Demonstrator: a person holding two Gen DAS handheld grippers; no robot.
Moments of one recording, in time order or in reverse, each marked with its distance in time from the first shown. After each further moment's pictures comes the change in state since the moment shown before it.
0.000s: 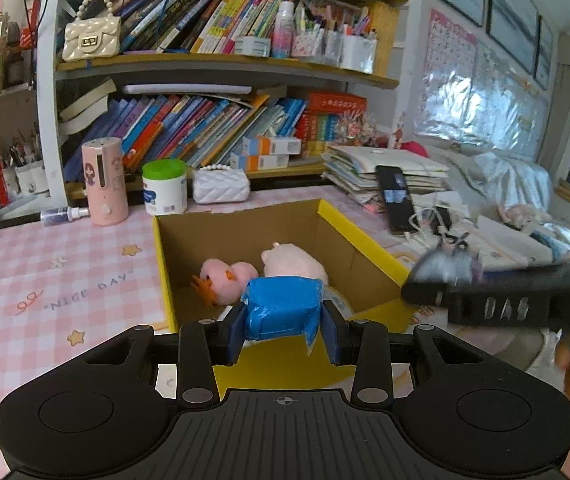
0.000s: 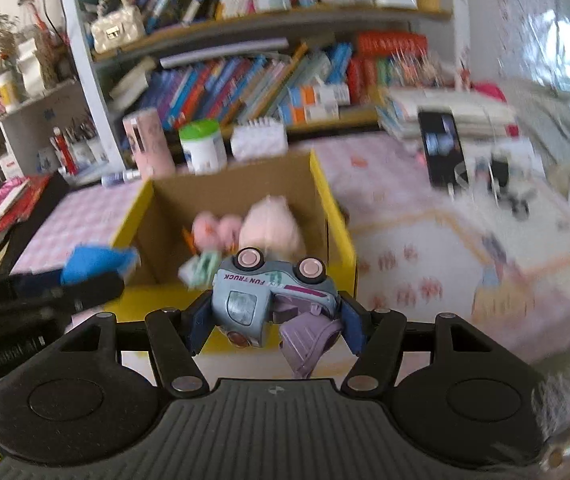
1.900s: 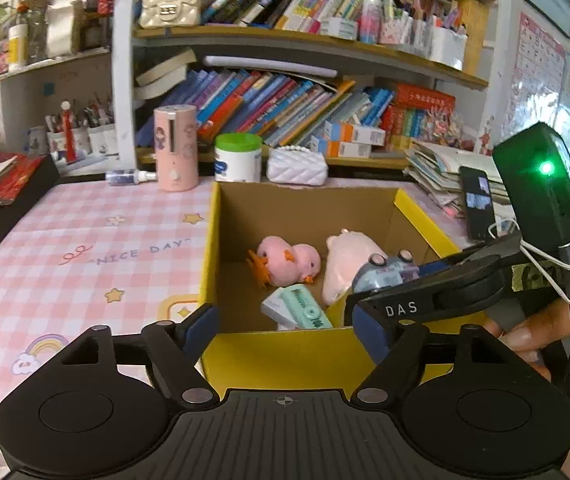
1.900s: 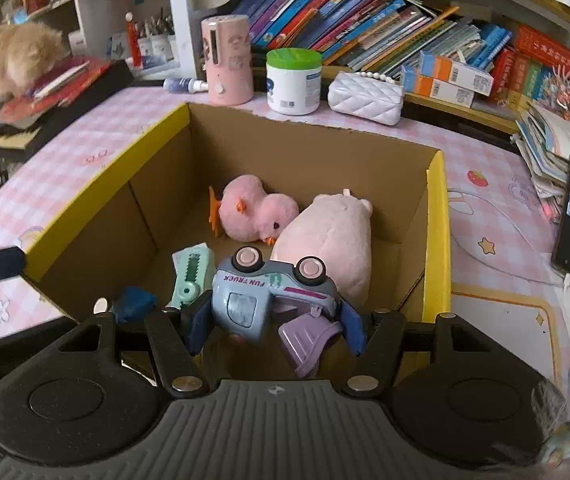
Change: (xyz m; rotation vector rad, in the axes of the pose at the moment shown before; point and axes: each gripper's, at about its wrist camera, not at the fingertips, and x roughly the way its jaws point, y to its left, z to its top) left arm 0.023 -0.005 -0.014 -0.145 0.020 0.248; right arm 0.150 0.012 0.038 -0.372 0.226 0.222
